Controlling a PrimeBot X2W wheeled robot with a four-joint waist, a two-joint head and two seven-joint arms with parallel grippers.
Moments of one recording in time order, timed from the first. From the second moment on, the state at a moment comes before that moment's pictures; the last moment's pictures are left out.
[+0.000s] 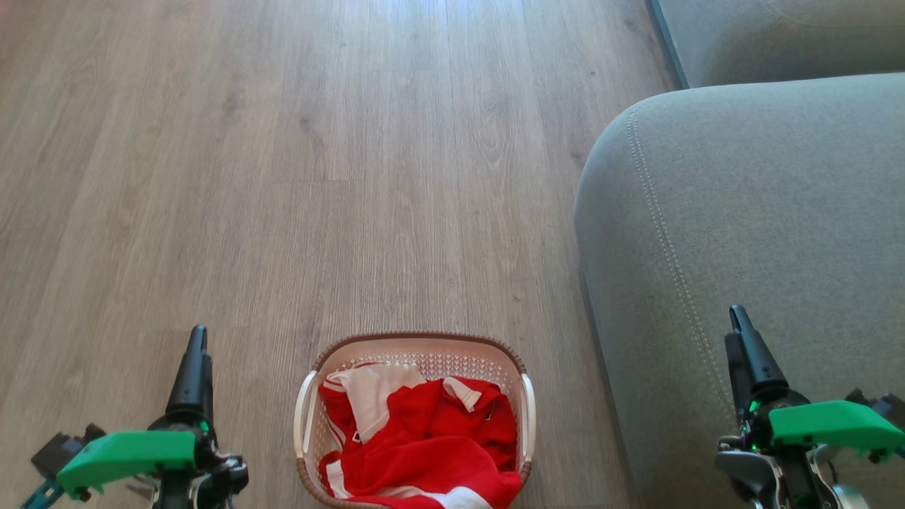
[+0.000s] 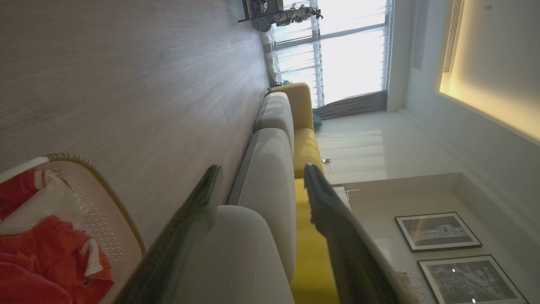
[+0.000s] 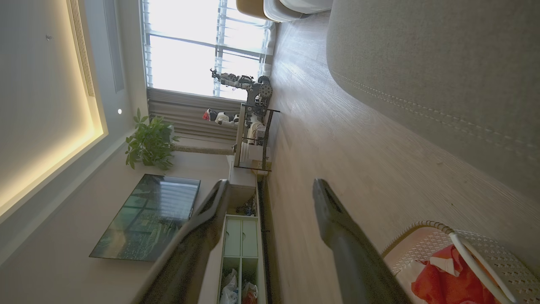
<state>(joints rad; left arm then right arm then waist) 0.01 0.04 0.03 0.25 -1.46 -0.12 0.02 0.01 -0.04 -0.06 0.22 1.47 0.12 0.02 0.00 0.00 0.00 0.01</state>
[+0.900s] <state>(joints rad) 0.01 0.06 -0.03 0.17 -0.95 -0.11 -0.06 0.01 -0.08 0.01 0.16 1.06 0.12 -0.06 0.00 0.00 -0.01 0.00</state>
